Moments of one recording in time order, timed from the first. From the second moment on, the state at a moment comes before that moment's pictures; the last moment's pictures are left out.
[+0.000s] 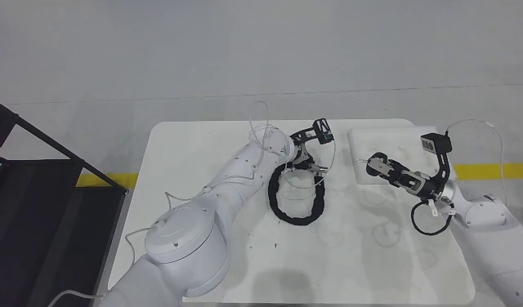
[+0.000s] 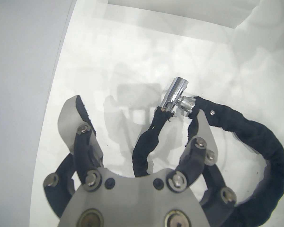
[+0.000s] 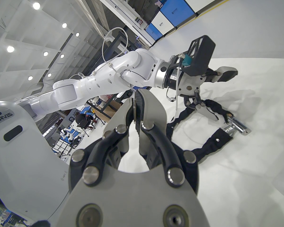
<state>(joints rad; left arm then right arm) 0.29 -1.82 -0.29 -0.18 1.08 -0.59 -0.19 -1.16 -0.86 1.24 -1.29 0.51 -0.93 0.89</state>
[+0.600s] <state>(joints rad) 0.30 -1.79 -0.31 -0.23 1.10 -0.67 -0.09 -1.16 -0.86 1.24 -1.29 0.51 -0.93 0.89</state>
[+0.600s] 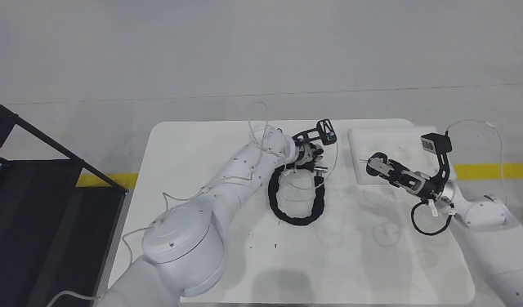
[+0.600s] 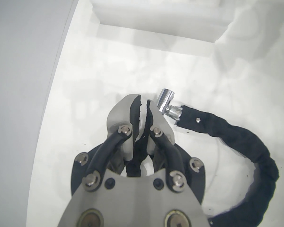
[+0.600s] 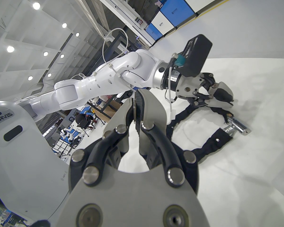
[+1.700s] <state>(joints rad) 0.38 -1.64 -0.39 -0.54 1.22 -0.61 -0.36 -1.16 -0.86 1.24 -1.29 0.51 -0.93 0.89</state>
